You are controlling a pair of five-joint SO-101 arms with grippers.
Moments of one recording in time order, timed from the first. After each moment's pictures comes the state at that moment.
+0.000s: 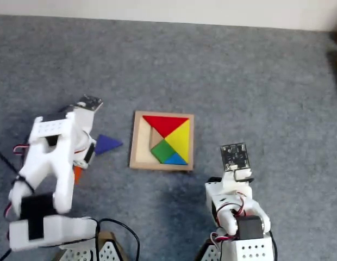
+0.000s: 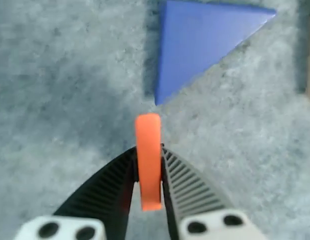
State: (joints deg) left arm -16.8 -4.7 37.3 69.5 -20.8; right arm -10.4 -104.3 95.7 67.0 6.3
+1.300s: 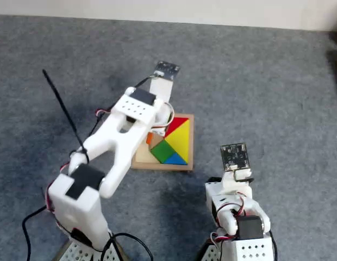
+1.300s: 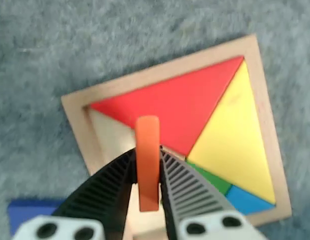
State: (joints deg) left arm 18.1 16.0 5.7 62.9 9.9; right arm -10.4 -104.3 95.7 67.0 6.3
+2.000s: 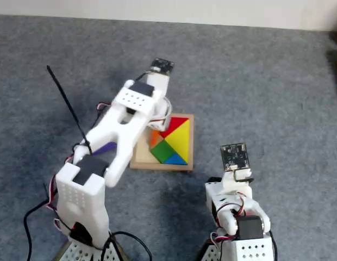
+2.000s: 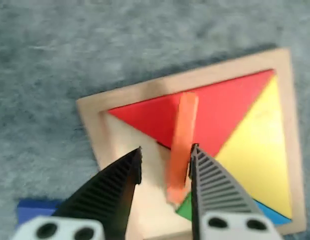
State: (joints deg) left arm 15.2 22.9 -2.5 67.6 10.5; right arm -10.4 -104.3 95.7 67.0 6.3
